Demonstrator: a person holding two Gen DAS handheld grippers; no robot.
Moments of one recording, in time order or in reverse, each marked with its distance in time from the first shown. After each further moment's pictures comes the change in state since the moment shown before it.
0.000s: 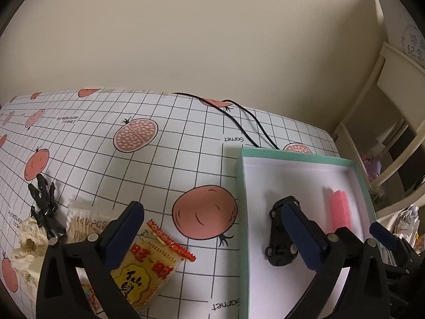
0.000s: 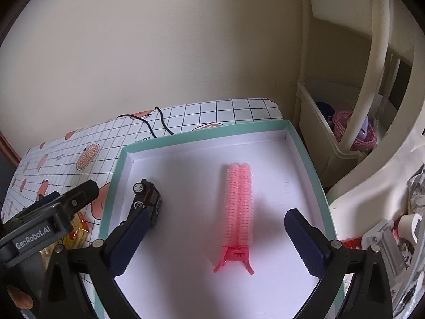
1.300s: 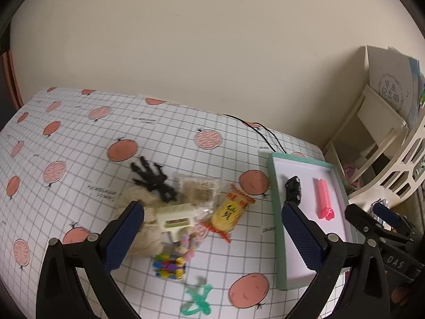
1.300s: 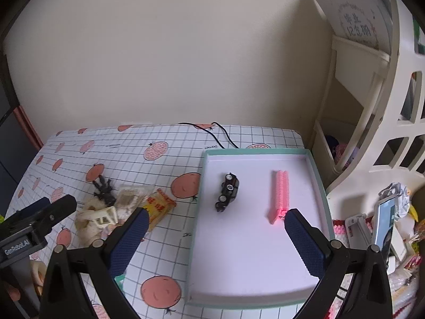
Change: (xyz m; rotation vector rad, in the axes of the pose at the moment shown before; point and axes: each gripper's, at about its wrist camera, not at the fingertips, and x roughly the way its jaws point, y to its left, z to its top) left arm -0.169 0.105 -0.036 -0.086 -0.073 0.002; right arm -0.139 0.101 -0.019 -0.132 -0.062 0.035
